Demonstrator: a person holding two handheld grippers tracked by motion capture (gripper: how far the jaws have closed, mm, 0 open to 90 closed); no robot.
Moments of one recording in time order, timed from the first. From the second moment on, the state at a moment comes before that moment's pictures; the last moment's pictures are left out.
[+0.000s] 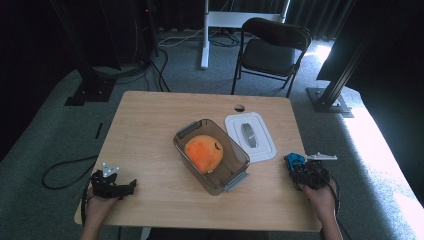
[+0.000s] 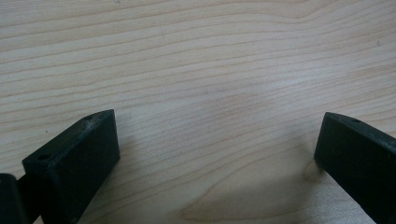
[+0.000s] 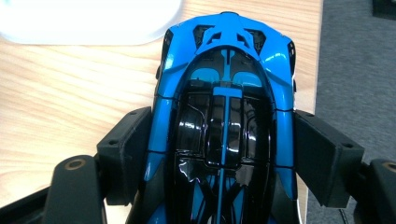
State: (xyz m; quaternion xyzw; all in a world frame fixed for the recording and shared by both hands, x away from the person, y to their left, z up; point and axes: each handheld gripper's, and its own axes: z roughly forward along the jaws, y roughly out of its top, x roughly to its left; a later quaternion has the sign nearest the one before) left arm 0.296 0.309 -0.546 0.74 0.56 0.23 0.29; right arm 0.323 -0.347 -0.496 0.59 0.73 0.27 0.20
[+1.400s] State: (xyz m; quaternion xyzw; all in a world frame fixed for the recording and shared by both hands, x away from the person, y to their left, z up) left arm 0.296 0.309 -0.546 0.74 0.56 0.23 0.29; right arm 0.325 -0.260 -0.367 0.43 0.80 0.37 0.20
